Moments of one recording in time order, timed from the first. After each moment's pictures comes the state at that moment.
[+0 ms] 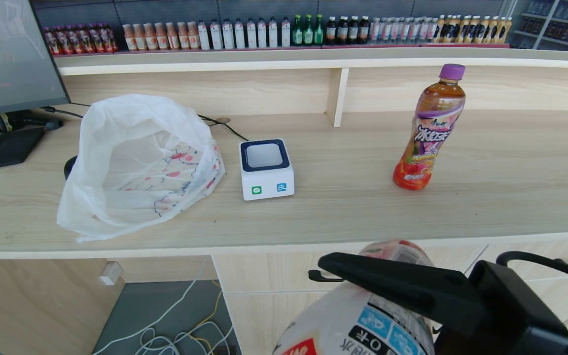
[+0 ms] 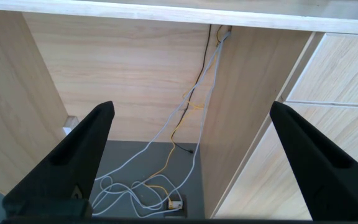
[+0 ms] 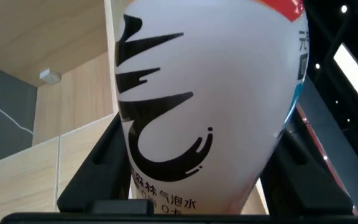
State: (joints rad) left arm 0.00 0.00 0.00 0.00 0.00 0.00; right arm 1.21 1.39 -0.51 -1.01 -0.05 -1.28
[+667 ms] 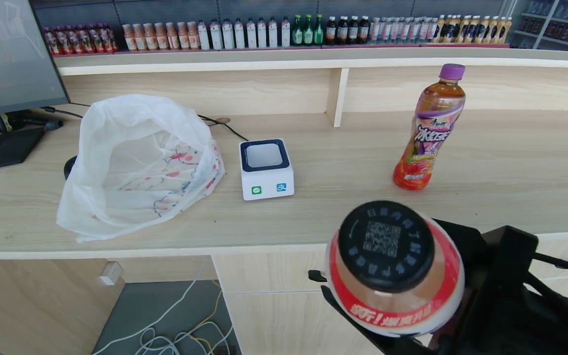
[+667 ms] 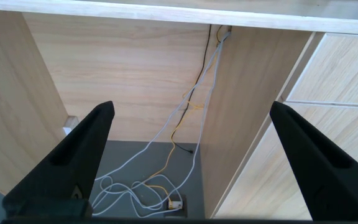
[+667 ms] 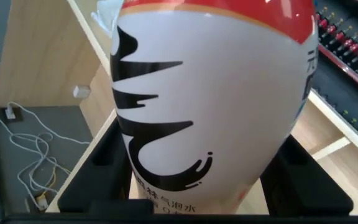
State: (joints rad) left arm 0.00 0.00 0.00 0.00 0.00 0.00; right arm 1.13 1.37 -0.51 -1.00 -0.21 -0.77
